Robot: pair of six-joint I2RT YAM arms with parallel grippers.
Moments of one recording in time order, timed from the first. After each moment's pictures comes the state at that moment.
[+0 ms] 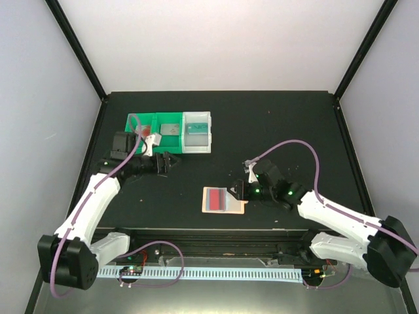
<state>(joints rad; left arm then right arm) -0.12 1.09 0.86 -0.61 0.67 -0.33 0.80 1.05 0.60 -0.25 -0.25 0.76</state>
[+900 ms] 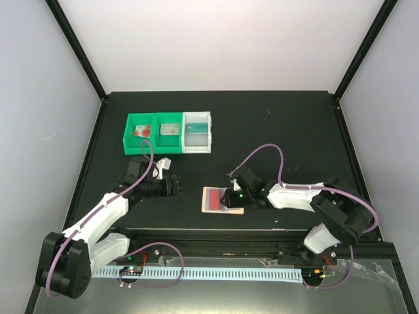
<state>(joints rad) -0.26 1.00 0.45 -0.29 0.66 -0.52 0.84 1.52 0.59 -0.03 -0.29 0.76</state>
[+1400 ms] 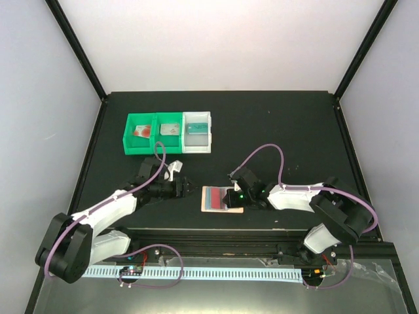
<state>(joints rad) -0.39 1.11 0.42 -0.10 0.68 -0.64 0.85 1.53 0.58 0.01 -0.24 0.74</state>
